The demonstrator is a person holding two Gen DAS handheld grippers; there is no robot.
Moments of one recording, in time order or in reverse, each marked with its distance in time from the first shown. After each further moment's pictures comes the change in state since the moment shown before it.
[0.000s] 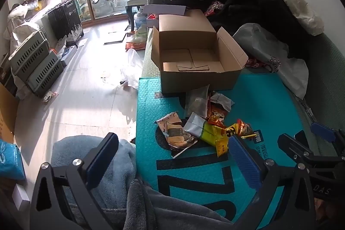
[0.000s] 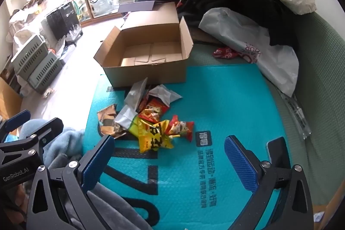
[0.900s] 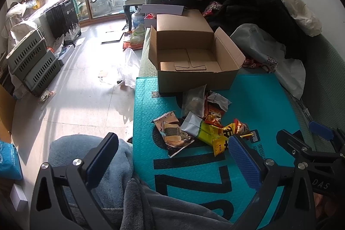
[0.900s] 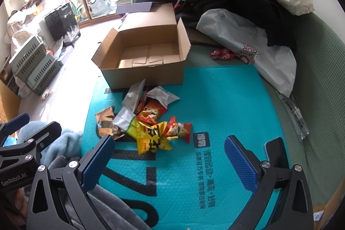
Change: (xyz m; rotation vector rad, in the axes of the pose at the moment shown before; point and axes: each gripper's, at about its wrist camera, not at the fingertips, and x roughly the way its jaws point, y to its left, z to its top) left arm -0.001 -0.001 -0.002 -0.003 0.002 -0.022; right arm -0.001 -0.001 0.002 0.009 -0.012 -0.018
